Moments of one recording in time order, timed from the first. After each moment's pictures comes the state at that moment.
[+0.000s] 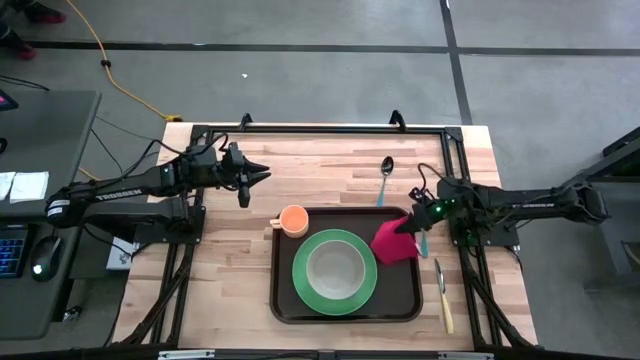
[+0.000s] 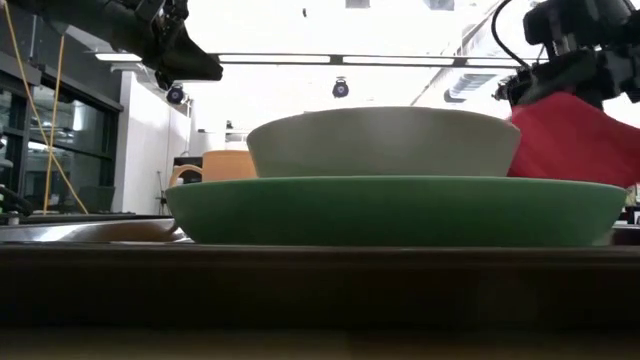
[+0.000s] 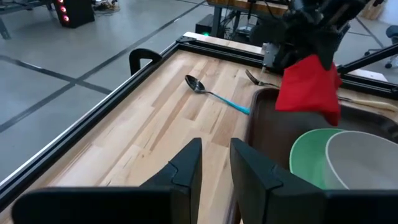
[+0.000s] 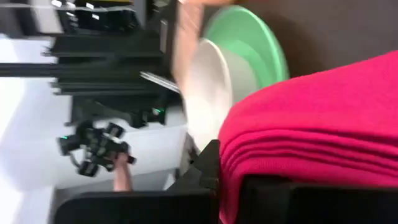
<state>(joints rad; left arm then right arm) 0.29 0.70 0.56 -0.15 -0.01 -0.08 -0.12 0.59 0.21 0.00 -0.47 1.35</state>
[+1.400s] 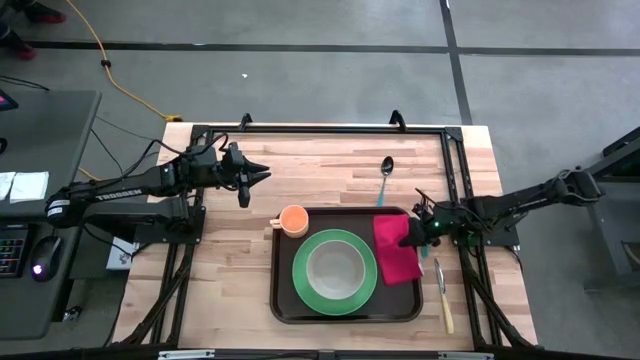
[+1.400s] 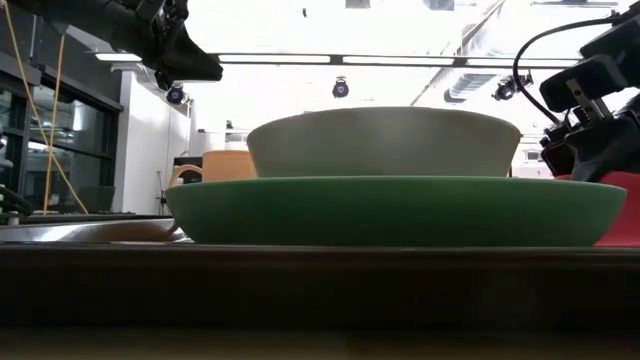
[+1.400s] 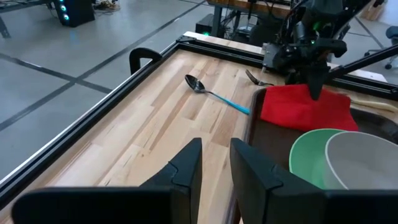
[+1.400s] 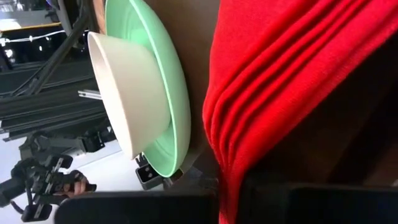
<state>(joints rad) 0.29 0.70 0.56 -0.15 -0.01 -0.08 0.15 0.59 0.02 0.03 -0.20 1.62</state>
